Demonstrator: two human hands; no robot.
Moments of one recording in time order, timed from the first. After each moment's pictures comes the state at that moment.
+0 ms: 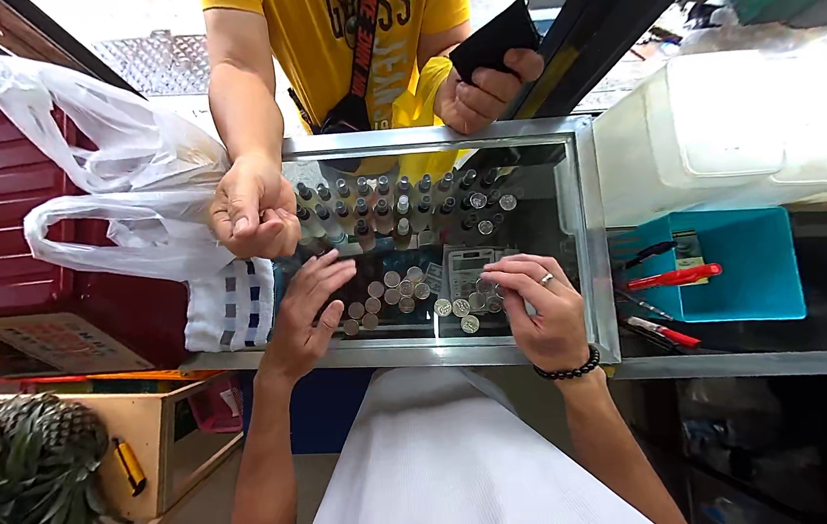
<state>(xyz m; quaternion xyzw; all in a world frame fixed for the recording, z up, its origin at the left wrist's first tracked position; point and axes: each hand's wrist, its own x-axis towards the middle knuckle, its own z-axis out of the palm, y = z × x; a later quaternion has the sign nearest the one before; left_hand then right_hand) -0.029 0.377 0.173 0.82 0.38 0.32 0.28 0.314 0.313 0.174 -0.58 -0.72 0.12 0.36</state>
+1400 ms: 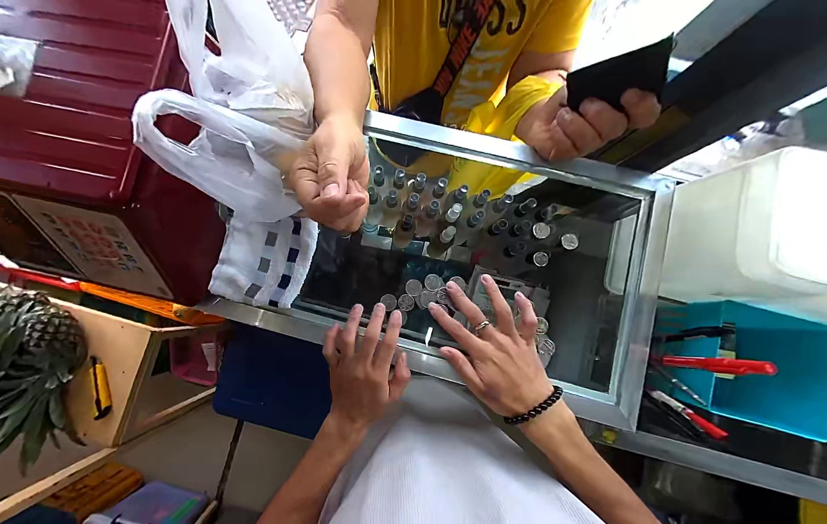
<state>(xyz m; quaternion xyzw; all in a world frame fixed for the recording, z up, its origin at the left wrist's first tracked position) 0.037 0.261 0.119 0.73 0.63 0.24 -0.04 0.257 0.312 0.154 -0.50 -0.86 0.09 0.10</state>
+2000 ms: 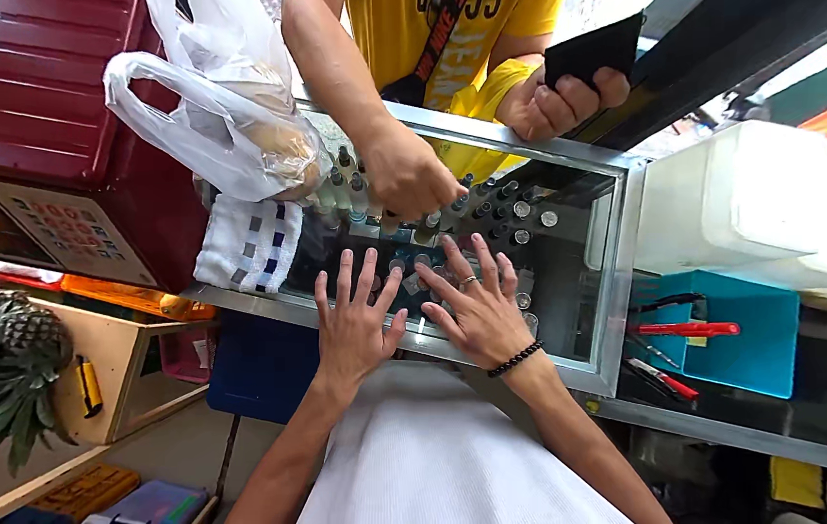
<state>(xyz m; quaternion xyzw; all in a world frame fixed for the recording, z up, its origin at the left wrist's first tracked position) 0.033 0.301 0.140 0.78 0.61 0.16 0.05 0.252 0.334 0.161 -0.52 -0.84 0.11 0.08</state>
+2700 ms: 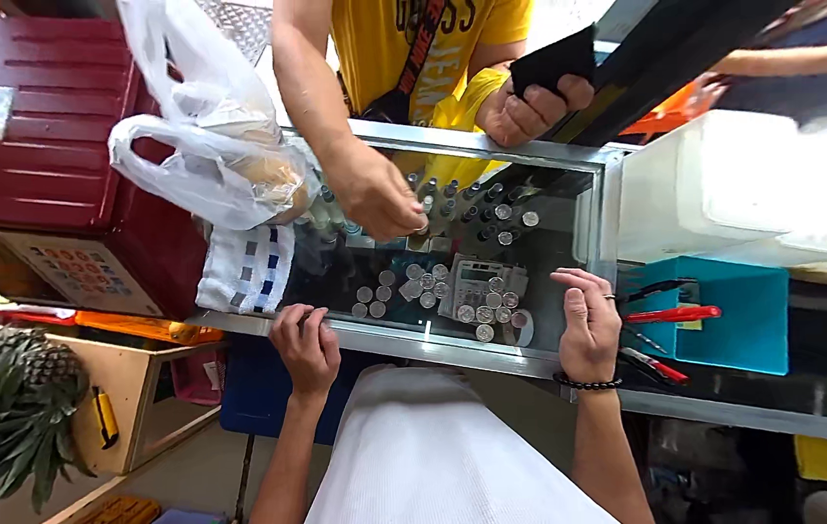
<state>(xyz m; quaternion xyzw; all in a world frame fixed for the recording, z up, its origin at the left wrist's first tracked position) -0.023 0.281 0.088 0.67 0.64 0.37 -0.04 0.366 0.304 0.149 -0.66 -0.61 0.19 0.40</state>
